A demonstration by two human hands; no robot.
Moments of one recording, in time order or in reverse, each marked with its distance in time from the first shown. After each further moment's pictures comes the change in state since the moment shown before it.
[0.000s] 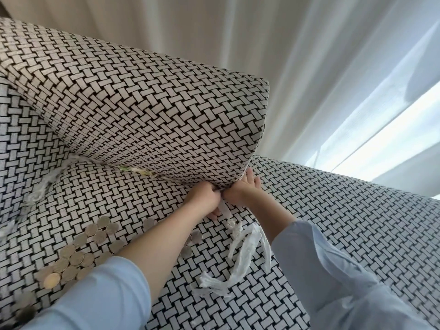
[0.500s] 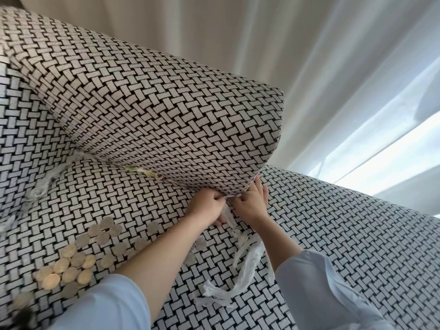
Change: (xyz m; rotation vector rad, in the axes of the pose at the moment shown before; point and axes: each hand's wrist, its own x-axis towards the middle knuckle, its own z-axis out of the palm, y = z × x) left_hand -0.009 -0.009 -0.003 -0.134 -0.010 0.095; right_hand 0.000 0.022 0.030 0.262 0.386 -0.192
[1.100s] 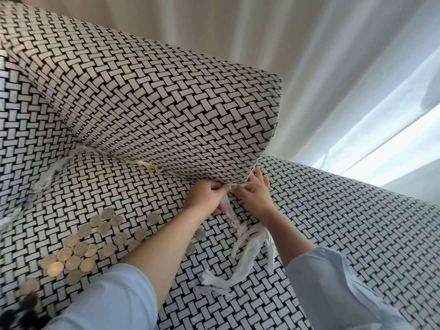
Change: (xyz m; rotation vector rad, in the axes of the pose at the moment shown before) left_hand 0.000 -0.004 0.003 -0.121 0.073 0.015; right_hand -0.014 0.000 -0.018 0.353 -0.064 -0.066
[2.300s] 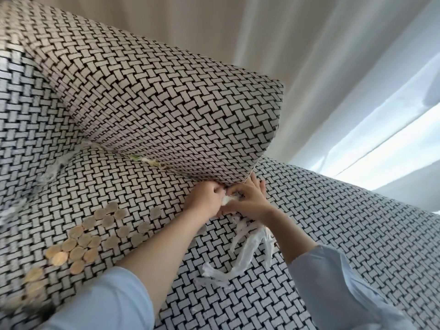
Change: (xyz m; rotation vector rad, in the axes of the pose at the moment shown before) left_hand -0.026 0.011 -0.005 0.277 0.061 0.035; right_hand -0.020 -0.020 -0.007 -0.120 -0.251 0.044
